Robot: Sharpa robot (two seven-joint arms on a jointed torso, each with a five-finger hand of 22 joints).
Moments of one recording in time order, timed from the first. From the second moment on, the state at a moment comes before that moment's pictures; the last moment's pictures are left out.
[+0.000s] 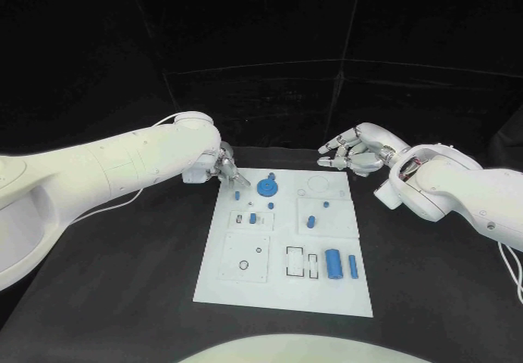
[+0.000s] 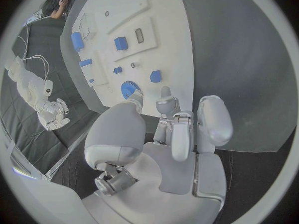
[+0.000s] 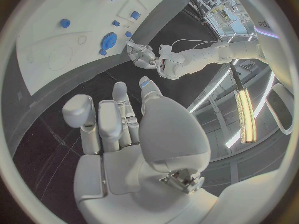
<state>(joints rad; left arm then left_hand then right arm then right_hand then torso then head) 1.34 -0.50 -0.12 0.96 -1.06 0.38 -0.54 0.99 -0.03 0.02 0.24 0.05 0.87 0.06 0.57 0.61 1.26 -0.01 1.08 0.97 1.47 -0.09 1.57 1.31 0.09 1.43 0.02 1.27 1.14 1.24 -0.81 -0.01 1.47 -0.95 -0.29 0.05 1.32 -0.02 -0.08 0.16 0.35 0.93 0.15 0.10 0.07 1.11 0.06 0.77 0.75 1.47 -0.02 1.20 1.10 0.11 1.26 0.09 1.30 0.94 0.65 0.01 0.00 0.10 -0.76</state>
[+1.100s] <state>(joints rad) 1.33 -0.48 -0.12 0.95 -1.07 0.44 -0.54 1.10 0.05 0.02 0.20 0.05 0.87 0.06 0.57 0.61 1.26 -0.01 1.08 0.96 1.47 -0.09 1.57 1.31 0.09 1.43 0.02 1.27 1.15 1.24 -0.80 -0.01 1.47 -0.95 -0.29 0.05 1.33 -0.02 -0.08 0.16 0.35 0.93 0.15 0.10 0.07 1.11 0.06 0.77 0.75 1.47 -0.02 1.19 1.10 0.11 1.26 0.09 1.30 0.93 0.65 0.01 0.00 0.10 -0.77</state>
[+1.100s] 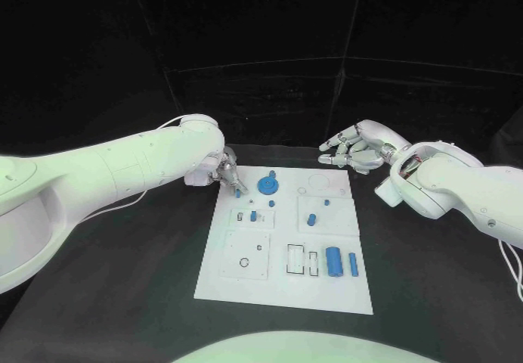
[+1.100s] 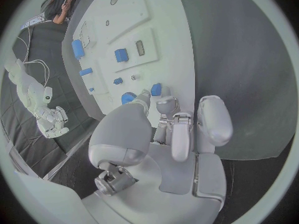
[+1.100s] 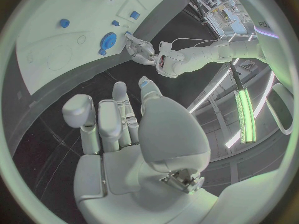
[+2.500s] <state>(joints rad) 1.31 -0.73 -0.12 1.34 -0.93 0.15 -0.51 1.29 0.12 0.16 0.05 0.04 0.87 0.05 0.61 0.61 1.27 -0.03 1.09 0.99 1.47 -0.09 1.57 1.31 0.09 1.44 0.01 1.30 1.19 1.24 -0.80 -0.01 1.45 -0.95 -0.28 0.05 1.32 -0.01 -0.09 0.16 0.36 0.93 0.15 0.10 0.07 1.11 0.06 0.77 0.75 1.47 -0.02 1.19 1.10 0.11 1.26 0.09 1.29 0.93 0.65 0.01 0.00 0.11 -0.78</state>
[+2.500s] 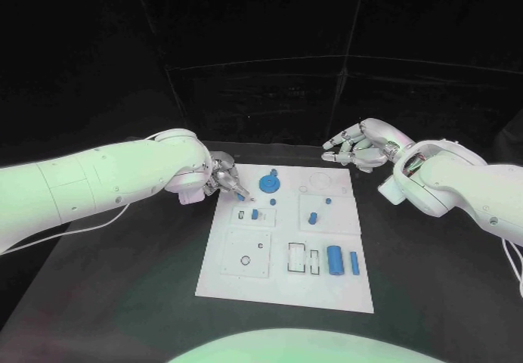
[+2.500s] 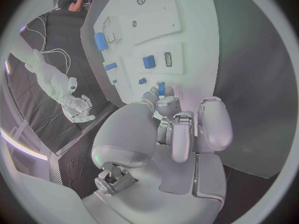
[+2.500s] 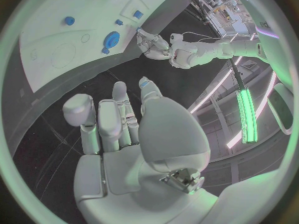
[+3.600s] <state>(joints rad) 1.26 -0.80 -0.14 1.46 -1.04 0.07 -0.51 1.27 0.09 0.18 0.04 0.04 0.87 0.05 0.62 0.61 1.28 -0.04 1.10 0.99 1.47 -0.09 1.57 1.31 0.09 1.44 0.01 1.30 1.20 1.24 -0.80 -0.01 1.45 -0.95 -0.28 0.05 1.32 -0.01 -0.09 0.16 0.36 0.92 0.15 0.10 0.07 1.11 0.06 0.77 0.75 1.47 -0.02 1.19 1.10 0.11 1.26 0.09 1.29 0.92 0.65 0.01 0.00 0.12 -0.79</state>
